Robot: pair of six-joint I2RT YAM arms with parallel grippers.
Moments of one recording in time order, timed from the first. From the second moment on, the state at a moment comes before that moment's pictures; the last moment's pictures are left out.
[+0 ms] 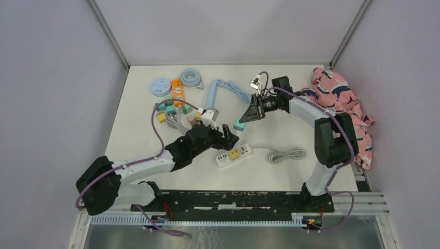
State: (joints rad) left arm -0.87 1.20 0.54 0.34 -0.08 -0.59; right arm 0.27 1.78 1.21 -0.35 -1.21 0.17
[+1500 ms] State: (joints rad) left arm -1.10 1.71 1.22 -0.23 -0.70 -0.44; right arm 0.26 1.80 1.21 -0.35 -1.21 0.19
